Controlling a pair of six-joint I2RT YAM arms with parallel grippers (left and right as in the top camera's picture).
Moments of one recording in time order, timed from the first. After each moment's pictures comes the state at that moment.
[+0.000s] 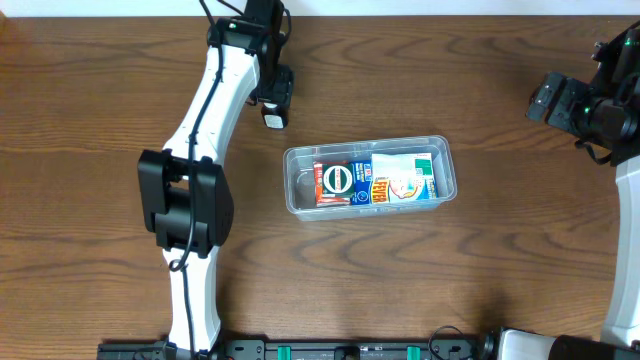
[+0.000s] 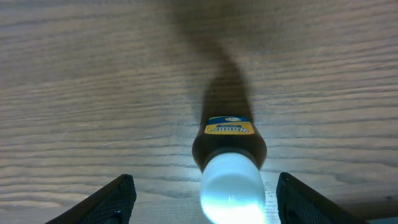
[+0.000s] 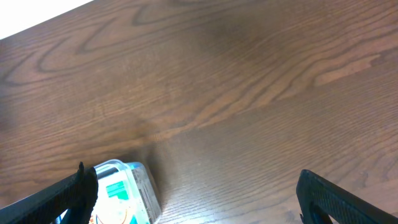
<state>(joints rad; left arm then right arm) -0.24 2.24 2.08 -1.14 -0.10 -0.06 -0.21 1.47 1.60 -1.07 -0.04 0.22</state>
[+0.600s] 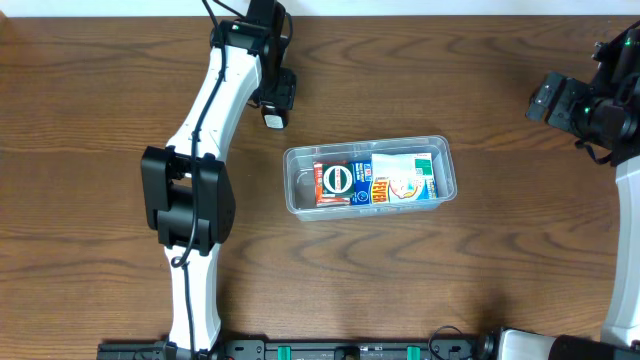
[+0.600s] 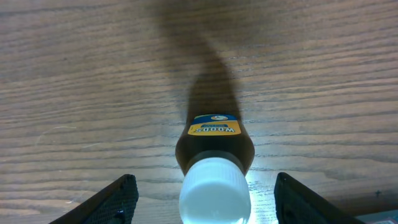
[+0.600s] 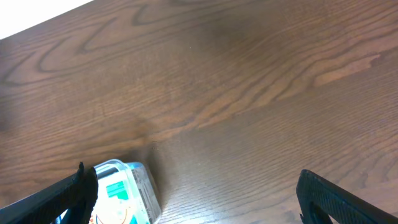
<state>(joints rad) -0.24 2.26 2.08 -1.14 -0.06 -0.06 -0.21 1.47 1.60 -1.07 -0.04 0.22</state>
